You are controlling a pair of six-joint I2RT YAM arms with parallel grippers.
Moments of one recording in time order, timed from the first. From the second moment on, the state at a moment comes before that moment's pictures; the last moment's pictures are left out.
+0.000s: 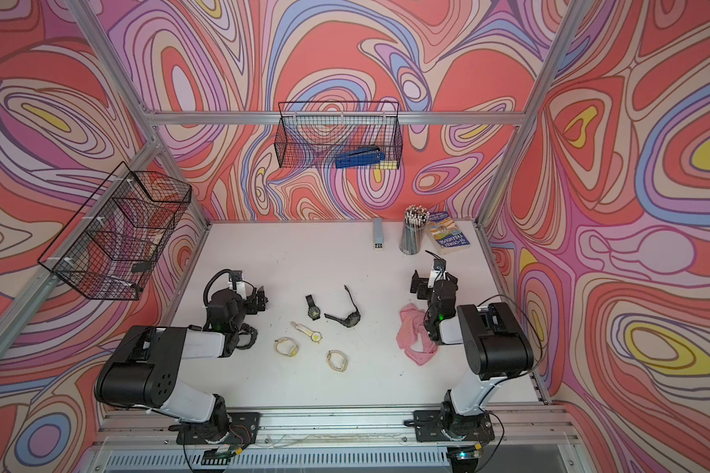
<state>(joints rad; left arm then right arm) -0.05 1.53 0.35 0.81 -0.12 0.02 0.04 1.70 0.44 1.00 0.12 -0.01</state>
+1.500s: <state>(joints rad) -0.26 1.04 0.94 -0.58 0.09 -0.44 0.15 1.12 0.87 -0.63 -0.15 0.40</state>
